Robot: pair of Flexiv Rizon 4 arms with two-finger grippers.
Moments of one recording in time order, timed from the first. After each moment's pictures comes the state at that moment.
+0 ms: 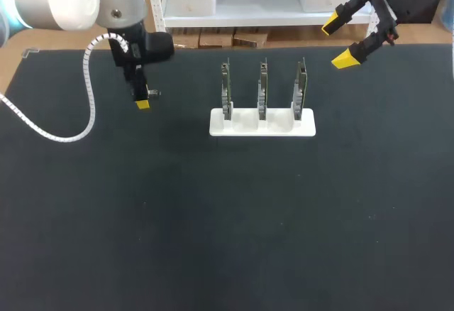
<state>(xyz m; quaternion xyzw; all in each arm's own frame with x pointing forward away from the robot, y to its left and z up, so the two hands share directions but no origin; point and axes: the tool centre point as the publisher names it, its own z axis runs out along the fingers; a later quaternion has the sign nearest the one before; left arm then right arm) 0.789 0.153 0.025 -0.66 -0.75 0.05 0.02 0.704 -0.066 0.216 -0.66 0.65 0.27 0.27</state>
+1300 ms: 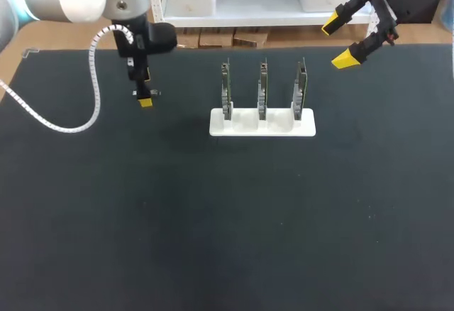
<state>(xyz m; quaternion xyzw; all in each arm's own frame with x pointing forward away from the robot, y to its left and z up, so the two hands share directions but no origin) 0.814 0.151 0.032 -0.65 -0.76 0.03 0.02 0.704 -0.066 0.216 -0.66 0.65 0.27 0.27</state>
